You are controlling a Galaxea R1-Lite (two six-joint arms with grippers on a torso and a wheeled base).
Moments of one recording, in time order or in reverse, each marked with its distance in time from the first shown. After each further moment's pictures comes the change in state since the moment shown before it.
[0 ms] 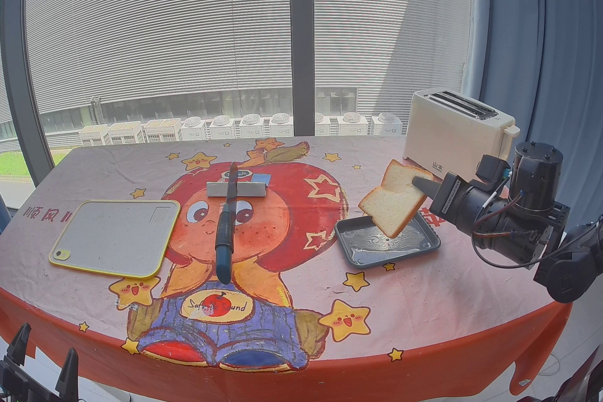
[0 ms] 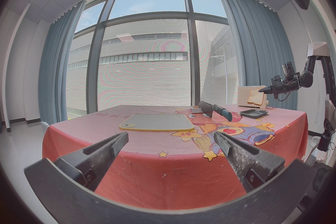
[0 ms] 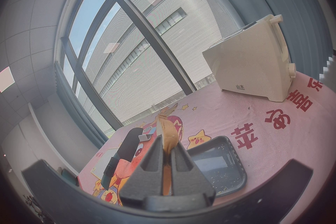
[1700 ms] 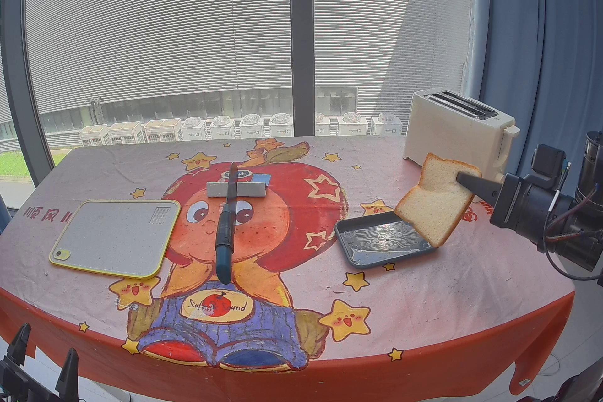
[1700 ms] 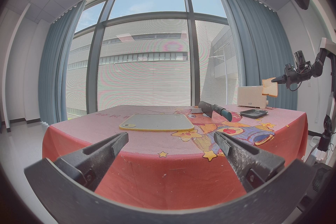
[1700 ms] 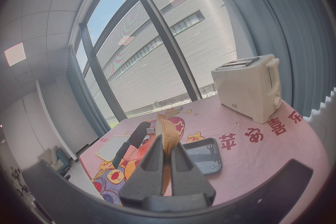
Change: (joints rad) left arm -0.001 0.000 0.000 0.000 0.000 0.000; right arm -0.015 -0.327 0.055 0.254 0.076 -0.181
